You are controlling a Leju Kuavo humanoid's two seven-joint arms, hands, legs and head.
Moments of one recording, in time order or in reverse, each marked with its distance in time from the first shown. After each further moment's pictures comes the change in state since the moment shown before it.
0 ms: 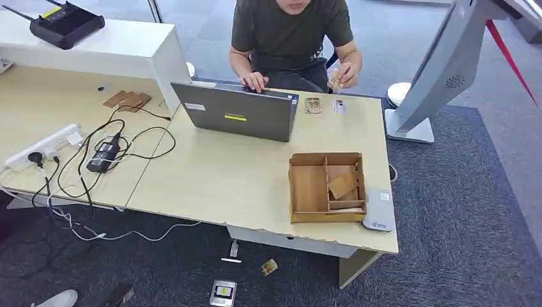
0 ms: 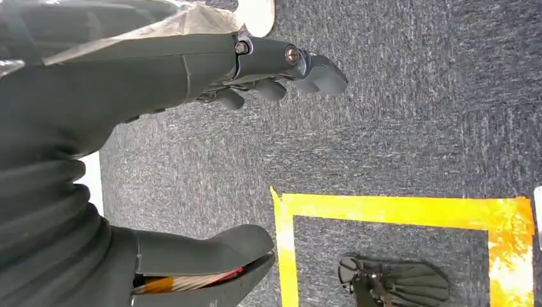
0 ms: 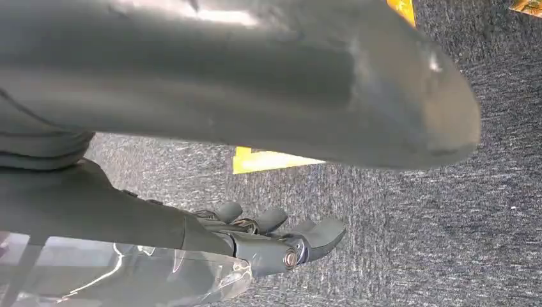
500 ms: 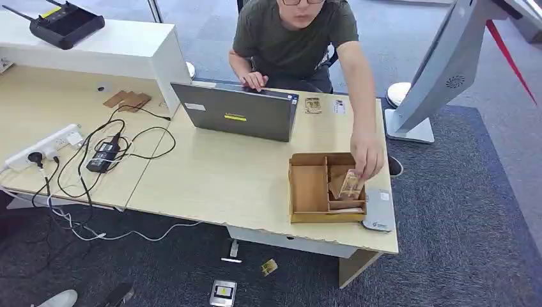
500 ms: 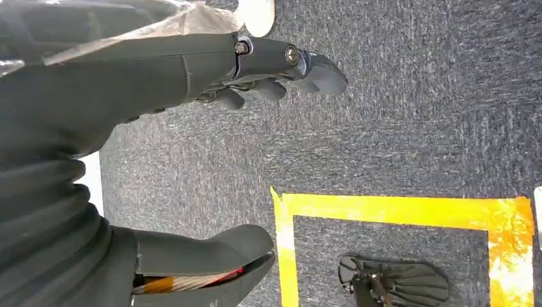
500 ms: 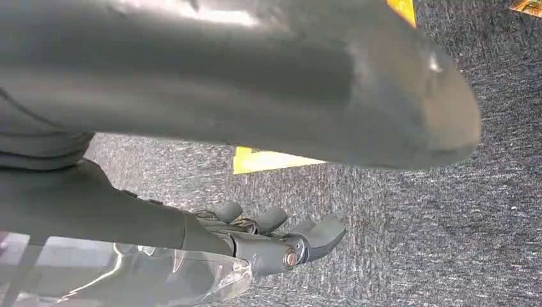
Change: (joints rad) left arm 0.000 0.000 0.000 0.000 0.000 0.000 0.000; right arm -0.001 0.000 0.000 0.000 0.000 0.000 0.002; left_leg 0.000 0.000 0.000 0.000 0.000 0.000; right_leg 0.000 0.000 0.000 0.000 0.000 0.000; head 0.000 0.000
